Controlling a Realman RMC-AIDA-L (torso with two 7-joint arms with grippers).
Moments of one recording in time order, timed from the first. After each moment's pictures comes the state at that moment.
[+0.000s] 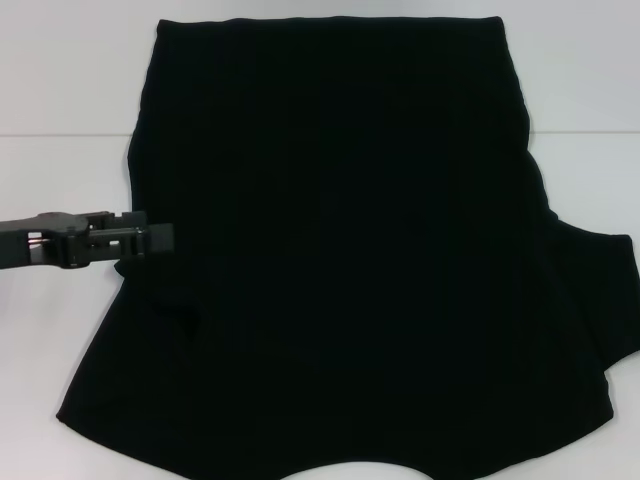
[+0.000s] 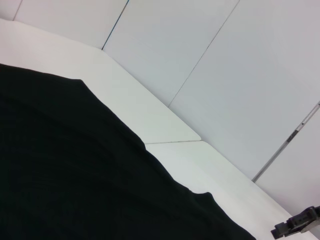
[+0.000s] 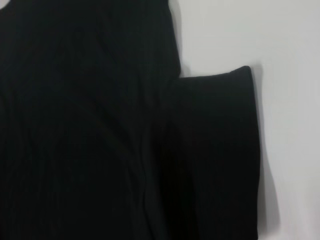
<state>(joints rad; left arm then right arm) -0.54 -1.99 0.40 0.84 2.15 1.78 -1.88 0.51 1.85 -0.45 -0.71 -2.49 -1.55 2.47</state>
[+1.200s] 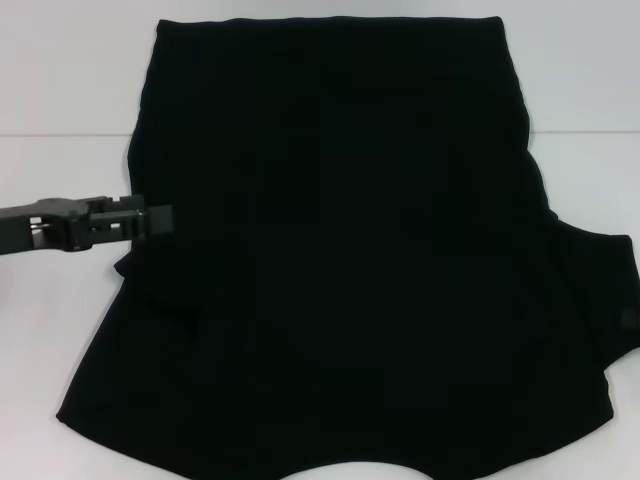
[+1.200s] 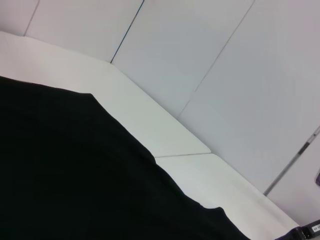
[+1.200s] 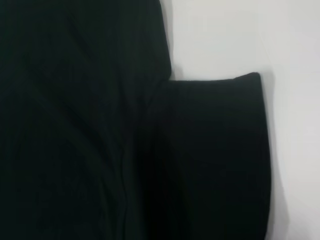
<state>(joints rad) -0.55 -1.99 0.40 0.83 2.13 1.74 -1.87 0.60 1.89 -0.53 -0.62 -2.56 -1.34 2.49</state>
